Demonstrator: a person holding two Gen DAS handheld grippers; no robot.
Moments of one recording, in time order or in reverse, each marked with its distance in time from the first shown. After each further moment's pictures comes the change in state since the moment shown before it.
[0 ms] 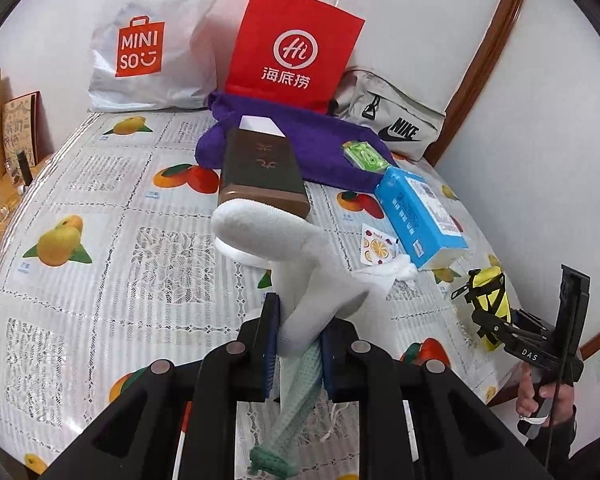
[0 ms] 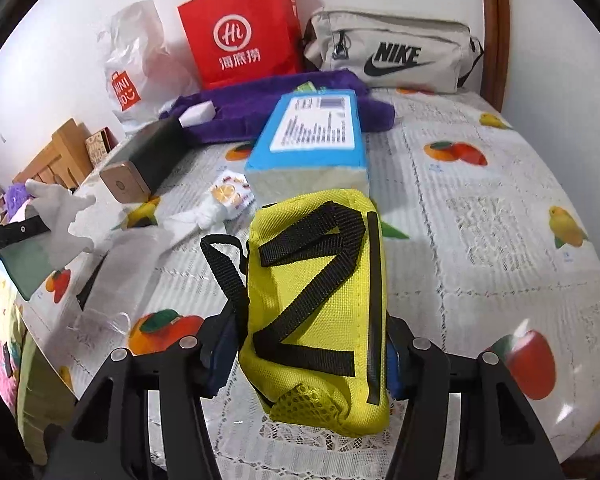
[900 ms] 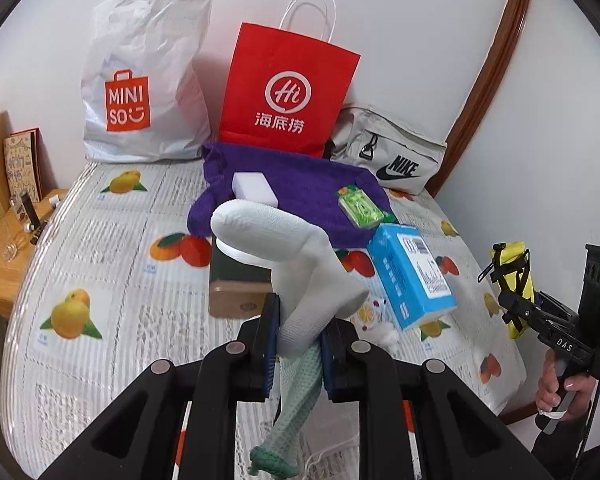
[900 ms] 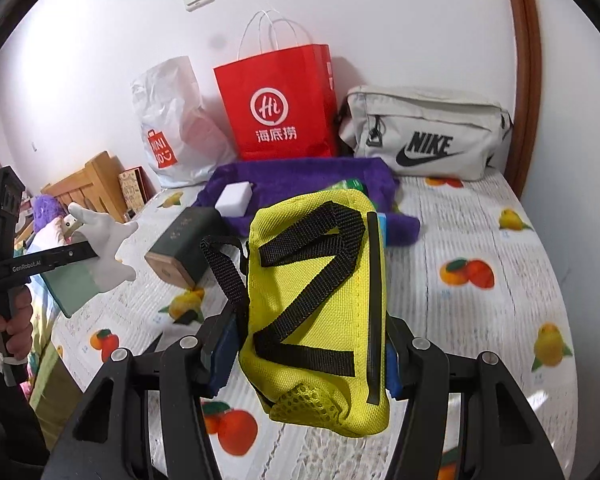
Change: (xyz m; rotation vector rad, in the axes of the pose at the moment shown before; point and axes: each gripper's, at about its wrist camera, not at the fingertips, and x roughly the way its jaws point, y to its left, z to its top) left arm -0.014 -0.026 0.071 0.013 -0.052 0.040; right arm -0.047 0.012 0.101 -0.081 -0.121 0.096
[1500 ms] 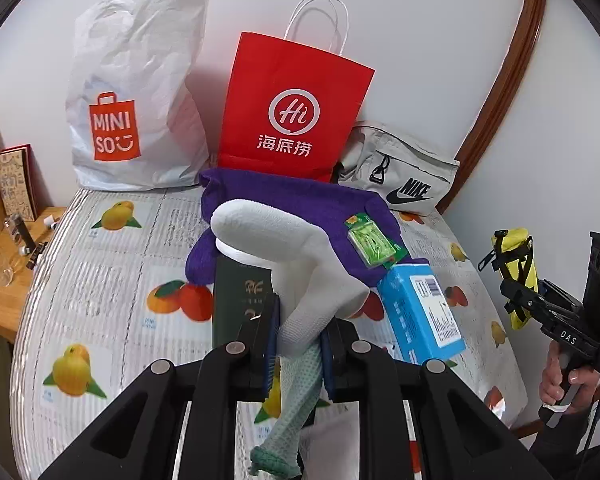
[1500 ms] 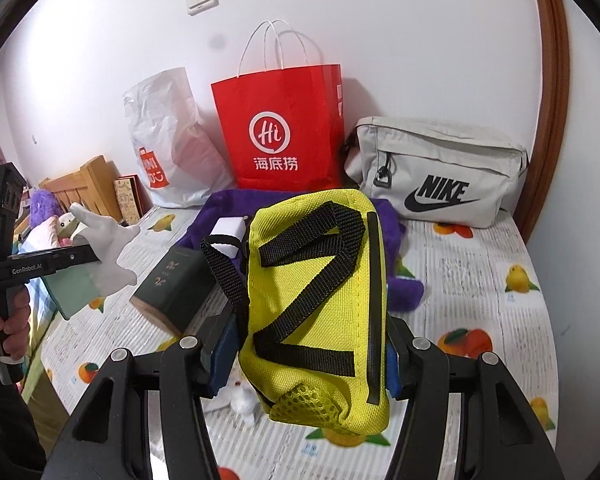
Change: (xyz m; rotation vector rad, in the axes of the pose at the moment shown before) left arm 0.033 0.008 0.058 -0.002 0.001 0.006; right arm 0.034 -0.001 0.070 -0.055 -0.019 -0.011
